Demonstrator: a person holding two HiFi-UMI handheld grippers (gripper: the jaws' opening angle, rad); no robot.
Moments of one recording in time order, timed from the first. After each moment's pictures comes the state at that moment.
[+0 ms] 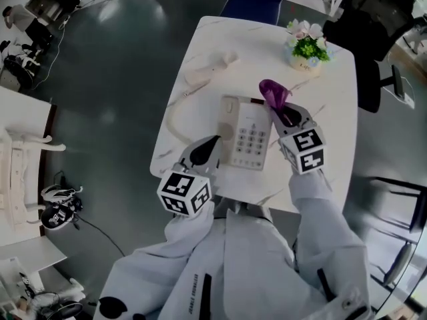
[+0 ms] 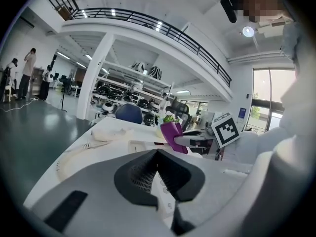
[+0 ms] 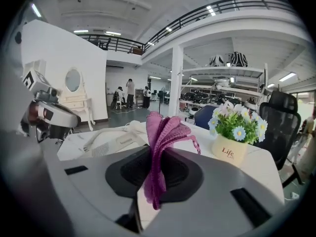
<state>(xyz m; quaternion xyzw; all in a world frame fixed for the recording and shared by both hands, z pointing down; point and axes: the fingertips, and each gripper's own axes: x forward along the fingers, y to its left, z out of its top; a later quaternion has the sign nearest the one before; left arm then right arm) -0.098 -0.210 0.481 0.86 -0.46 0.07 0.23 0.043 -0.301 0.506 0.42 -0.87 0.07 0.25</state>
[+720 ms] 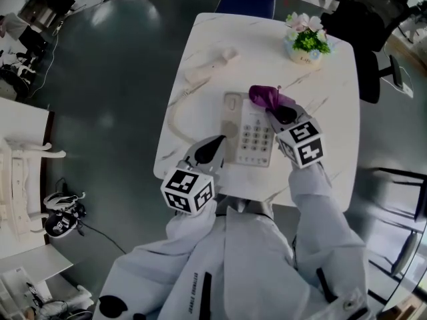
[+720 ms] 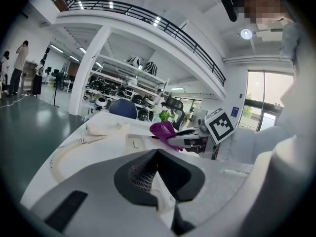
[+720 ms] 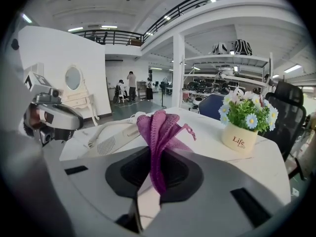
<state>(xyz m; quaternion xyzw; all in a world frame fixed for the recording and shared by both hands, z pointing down) -0.098 -0.206 0.497 0.87 -0.41 0.08 0.24 0.023 -0.288 0.532 0.40 -0.86 0.12 0.29</state>
